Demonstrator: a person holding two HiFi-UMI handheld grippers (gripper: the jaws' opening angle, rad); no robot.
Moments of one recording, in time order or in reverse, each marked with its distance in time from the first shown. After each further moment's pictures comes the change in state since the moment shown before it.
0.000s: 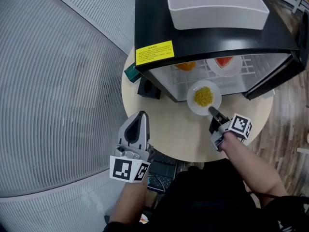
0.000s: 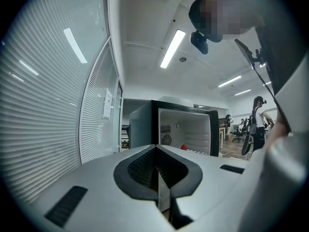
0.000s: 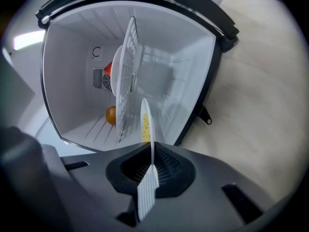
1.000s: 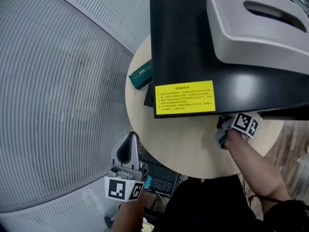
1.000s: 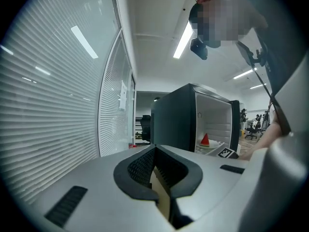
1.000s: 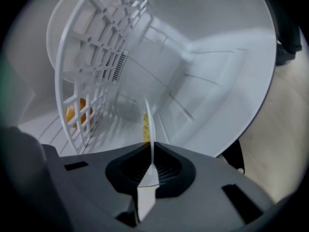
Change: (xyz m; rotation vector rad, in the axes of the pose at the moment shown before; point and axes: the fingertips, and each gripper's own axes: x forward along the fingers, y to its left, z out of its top) left arm 0.005 0.090 -0.036 -0.028 0.107 0.154; right arm 0.108 -0.010 0.049 -0.150 0.029 -0.174
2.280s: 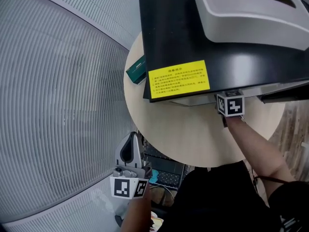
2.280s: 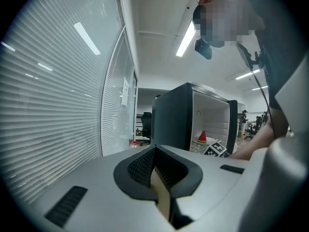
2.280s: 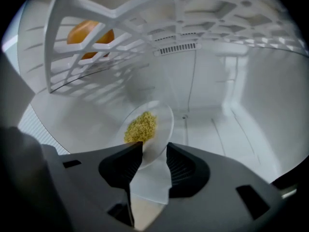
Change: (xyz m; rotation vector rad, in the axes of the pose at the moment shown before) left arm -0.025 0.002 -0.017 -0.032 0.036 0.015; right arm 0.025 -0.013 0.023 -0.850 0.105 -0.381
